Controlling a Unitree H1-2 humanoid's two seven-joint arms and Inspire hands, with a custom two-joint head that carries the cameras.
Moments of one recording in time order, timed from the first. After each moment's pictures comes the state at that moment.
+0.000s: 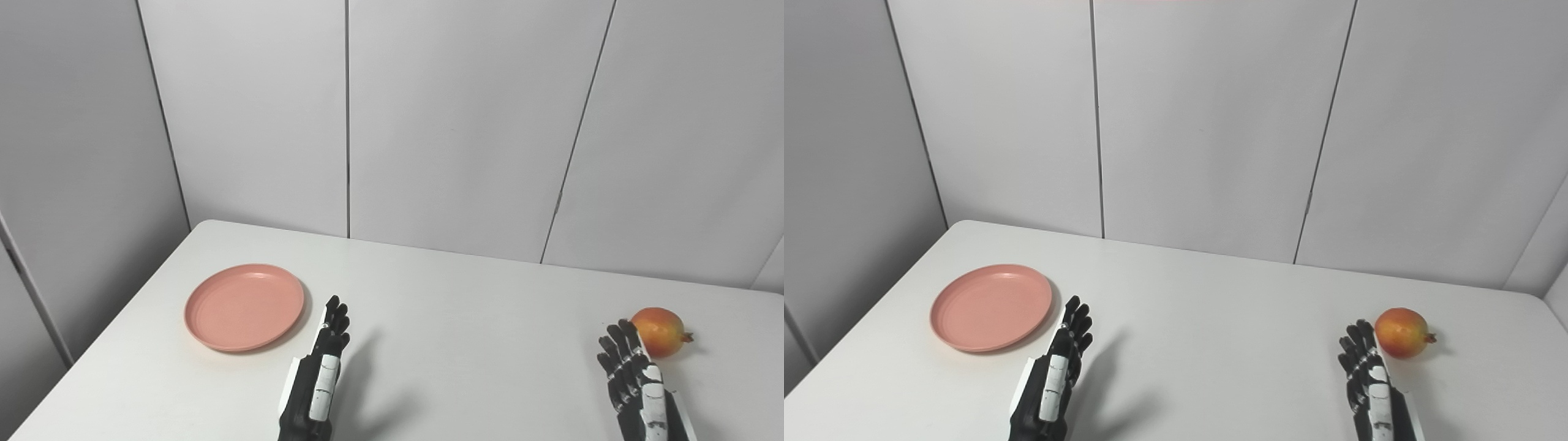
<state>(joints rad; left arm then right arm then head) 0.06 -0.09 -0.04 -0.08 -0.04 -0.12 0.02 -0.06 -0.07 -0.05 0.06 0.23 -0.17 0.16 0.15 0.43</state>
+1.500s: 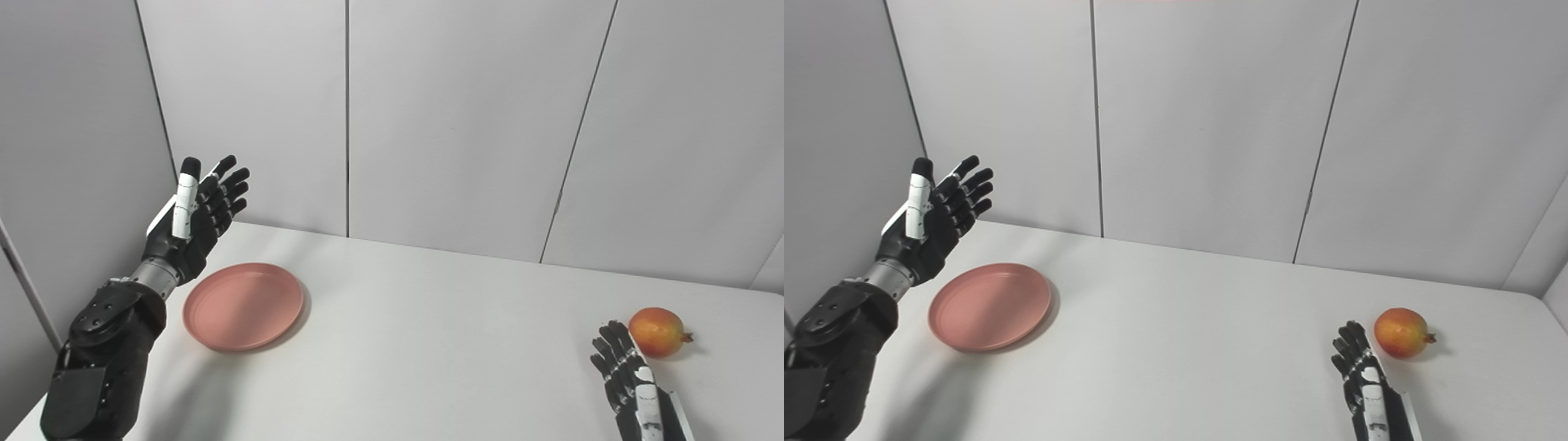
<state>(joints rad) -0.44 0.44 0.31 0.12 -0.44 0.33 -0.25 -0.06 -0.08 -0.04 0.05 0.22 -0.16 0.16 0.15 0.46</state>
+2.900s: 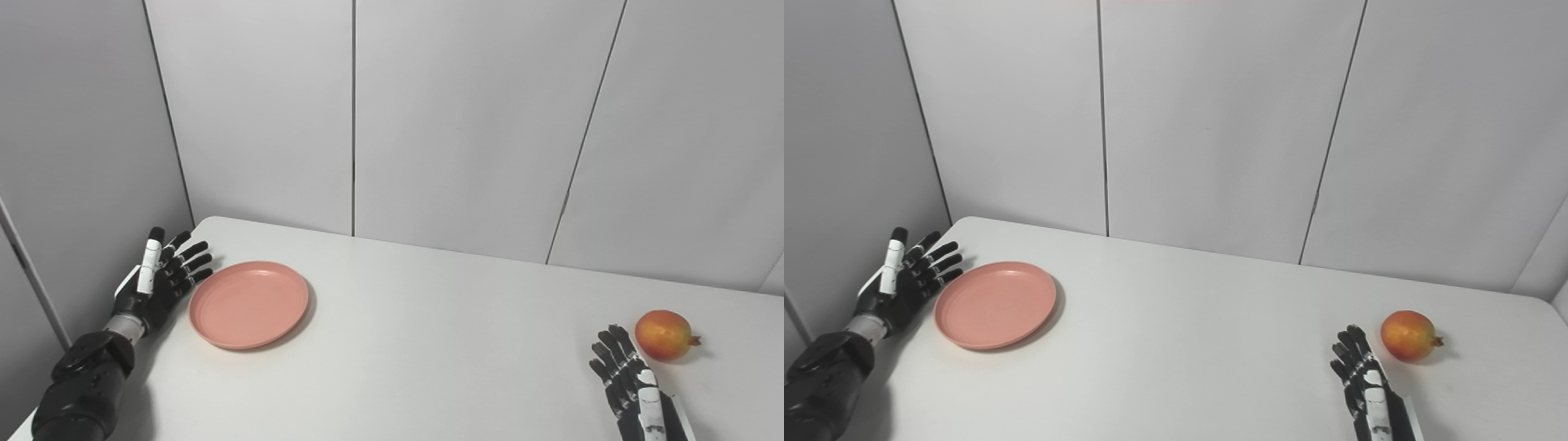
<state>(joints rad) -0.60 0.54 0.36 1.09 -0.43 -0.19 -0.49 -0.05 -0.09 -0.04 0.04 0.24 -0.12 0.17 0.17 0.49</state>
